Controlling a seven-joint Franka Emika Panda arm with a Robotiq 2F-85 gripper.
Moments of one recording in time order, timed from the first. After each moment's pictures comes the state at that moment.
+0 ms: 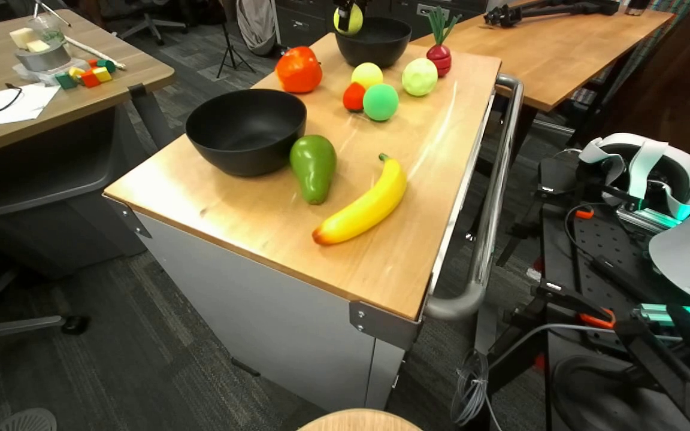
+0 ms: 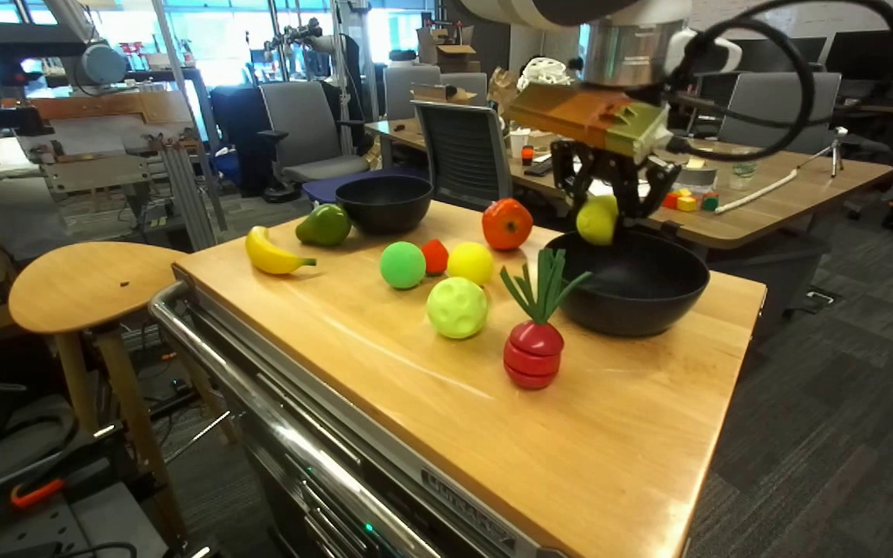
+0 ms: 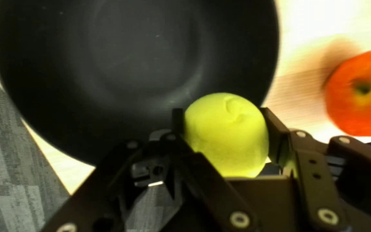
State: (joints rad) arm -0.29 0.47 -0.08 -1.63 0.17 2.24 -0.30
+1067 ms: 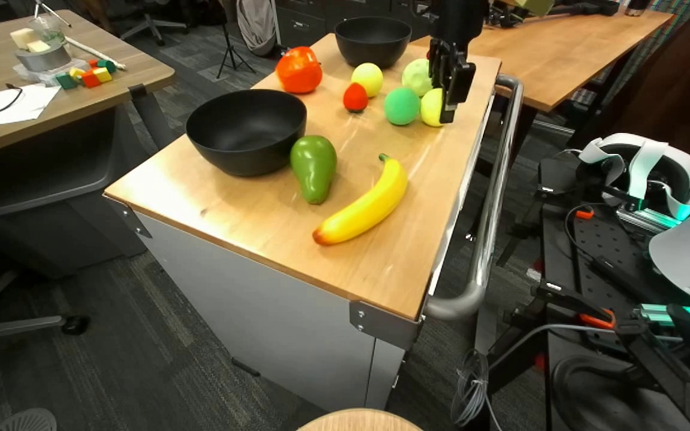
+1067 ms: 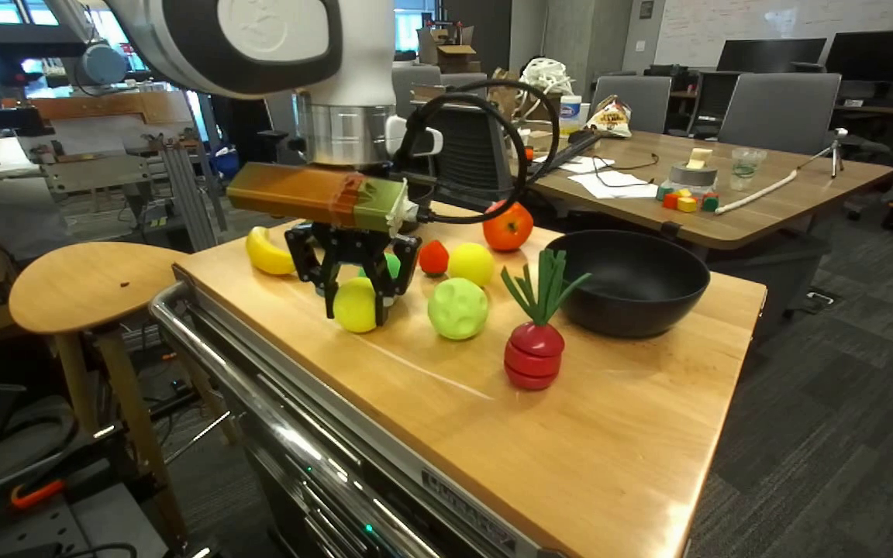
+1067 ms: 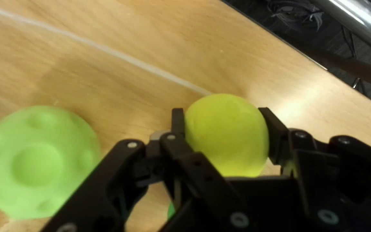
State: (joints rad) arm -0.13 -0.05 -0.02 -2.51 -0.02 2.40 -0.64
